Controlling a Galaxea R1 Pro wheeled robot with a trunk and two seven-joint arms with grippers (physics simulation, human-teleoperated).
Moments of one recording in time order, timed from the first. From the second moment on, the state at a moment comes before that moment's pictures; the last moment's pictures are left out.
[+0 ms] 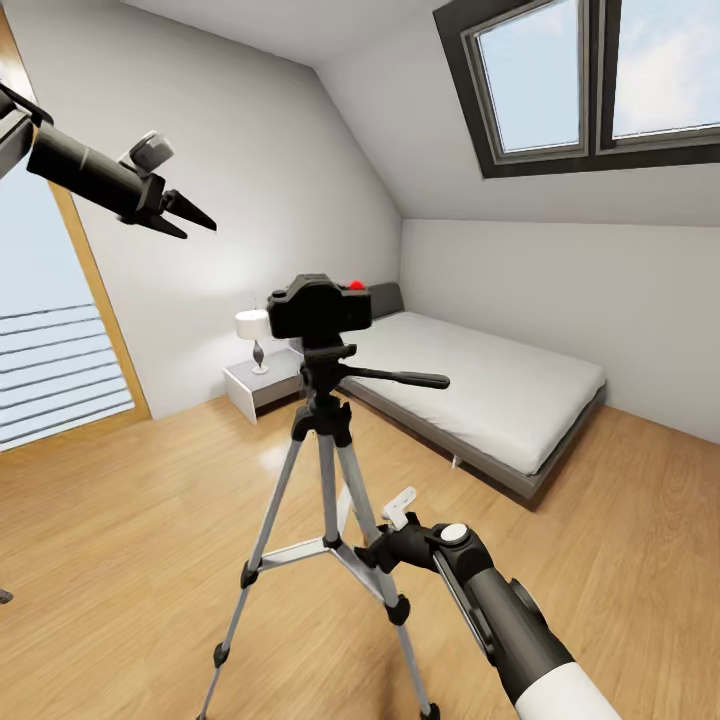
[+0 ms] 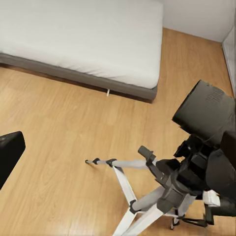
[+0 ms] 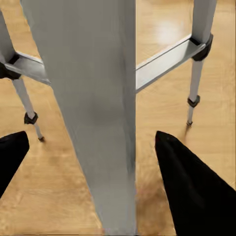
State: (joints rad) left arm -2.15 0.27 -1.49 0.00 0.81 0.84 -1.34; right arm -0.51 0.07 0.30 -1.13 0.24 0.57 0.52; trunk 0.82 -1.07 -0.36
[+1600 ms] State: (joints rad) left arm -1.97 0.34 -1.37 0.01 0.84 0.89 -1.28; right arm -0.50 0.06 0.29 -1.26 0.23 0.57 0.51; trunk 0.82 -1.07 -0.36
